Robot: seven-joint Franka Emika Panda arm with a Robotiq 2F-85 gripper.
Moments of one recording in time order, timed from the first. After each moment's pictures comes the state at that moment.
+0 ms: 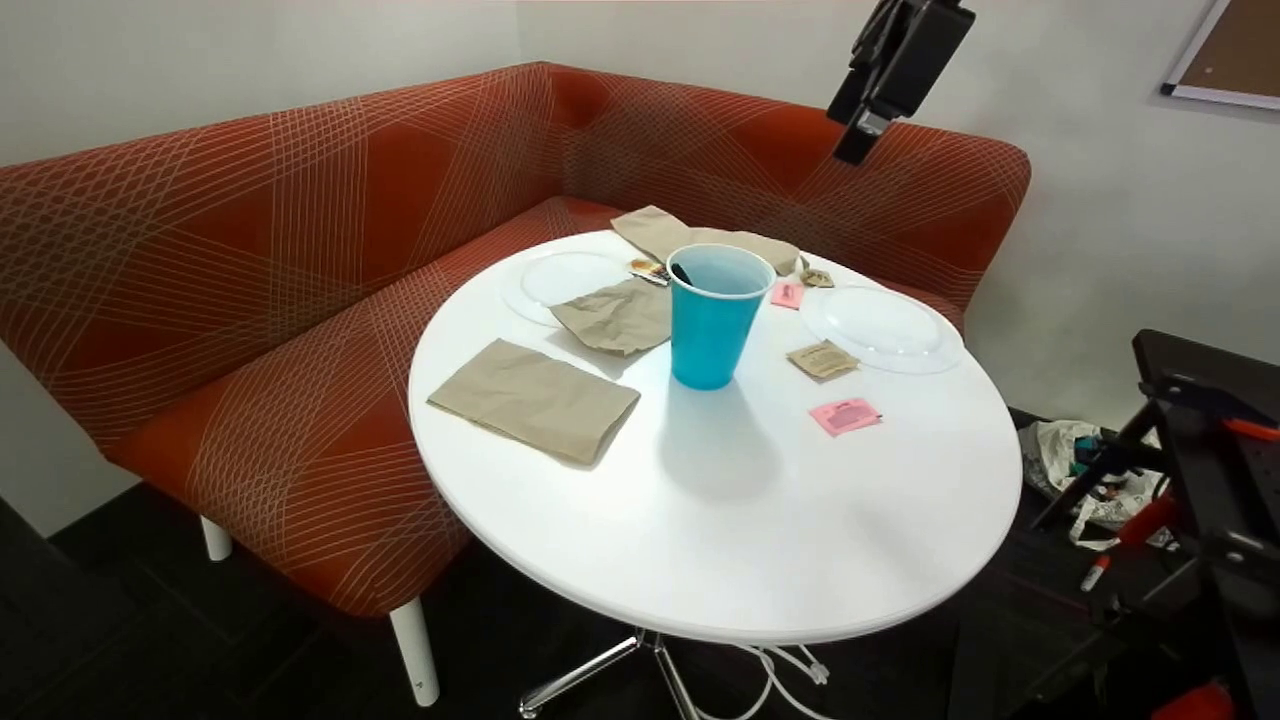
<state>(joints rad) 0.08 -0.03 -0.04 -2.47 0.01 2.75 -0.31</state>
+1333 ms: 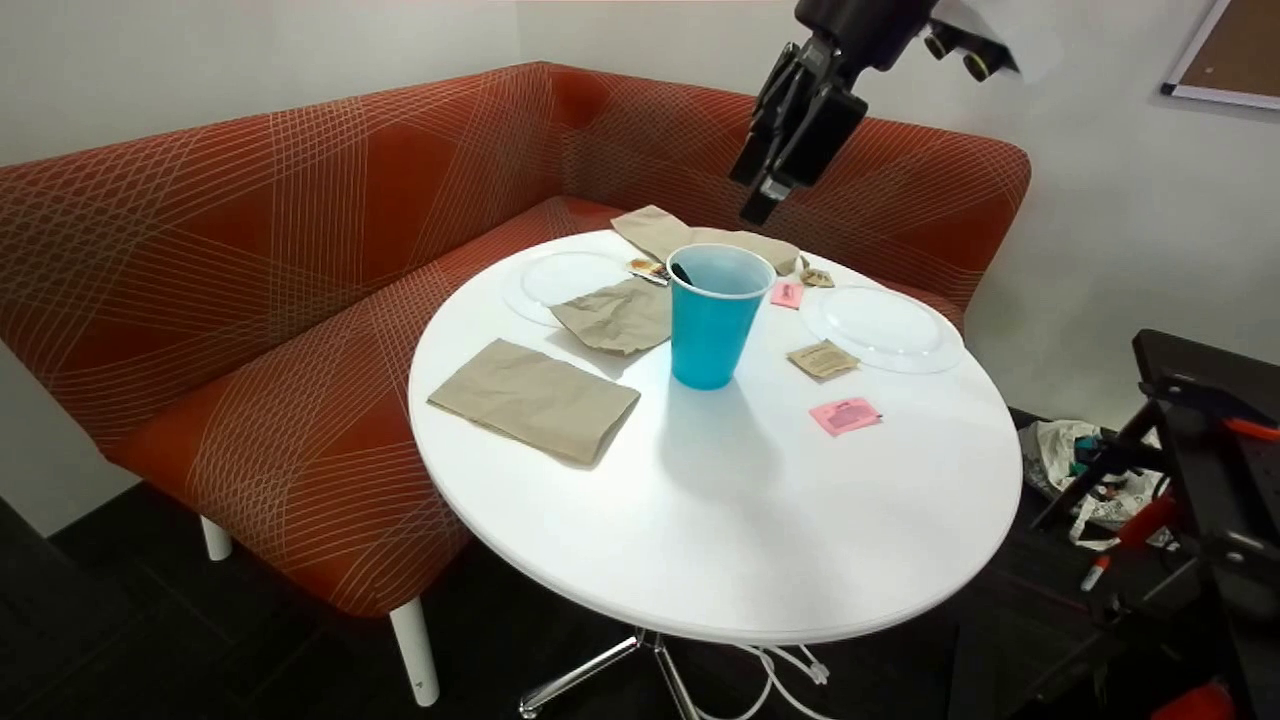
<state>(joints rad) 0.08 0.18 0.05 -2.34 0.27 2.89 -0.65</state>
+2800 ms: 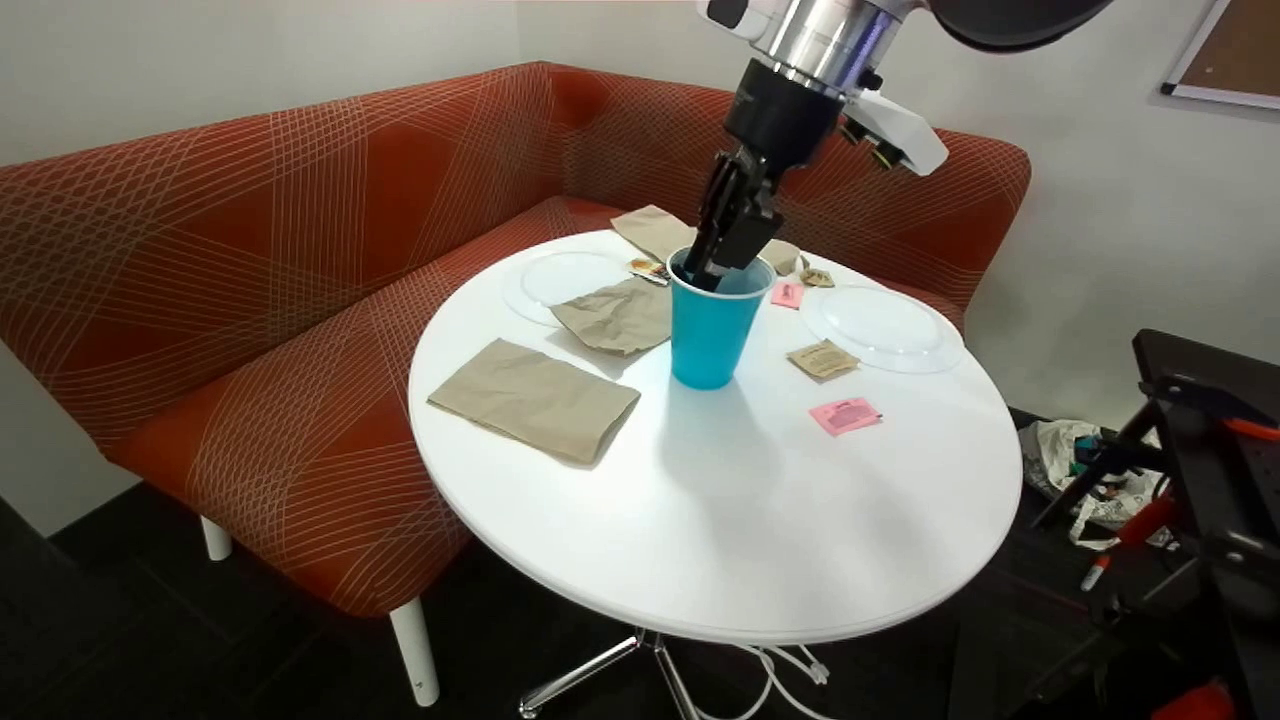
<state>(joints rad) -0.11 0.43 0.23 -2.19 0.15 2.88 -0.67</state>
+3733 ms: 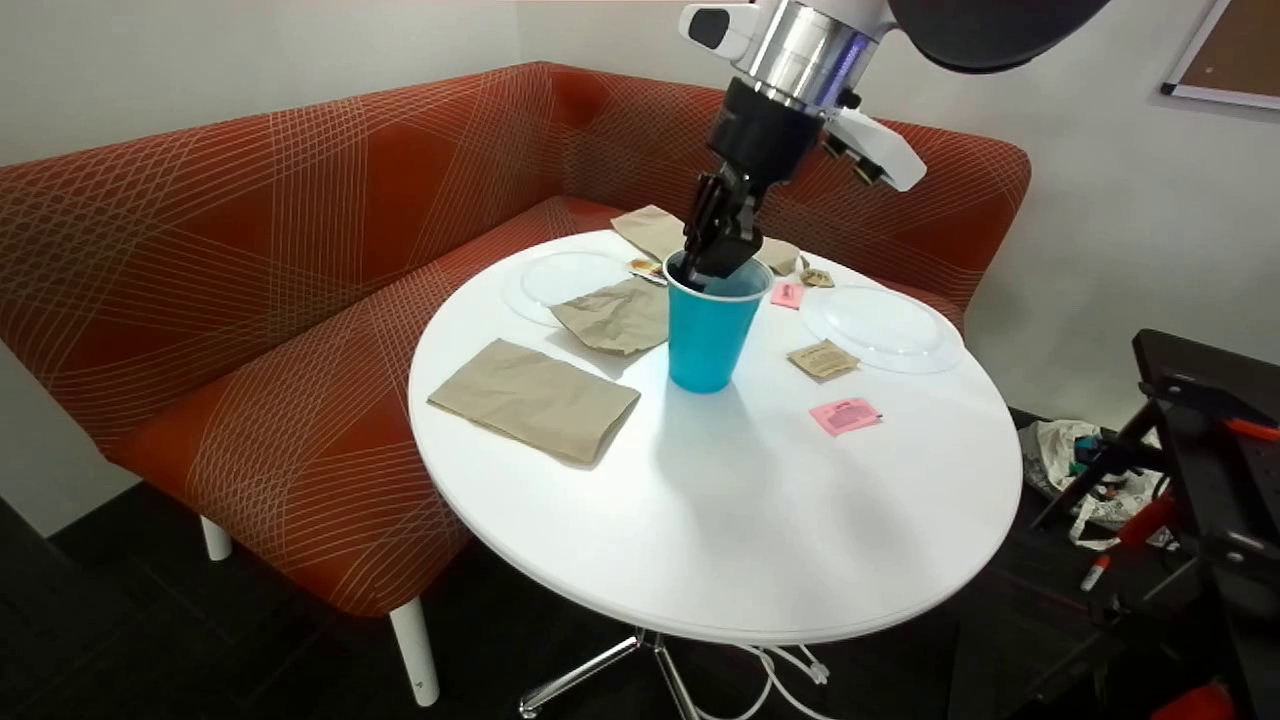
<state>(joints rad) -0.14 0.48 0.26 -2.15 0.12 2.88 -0.67</state>
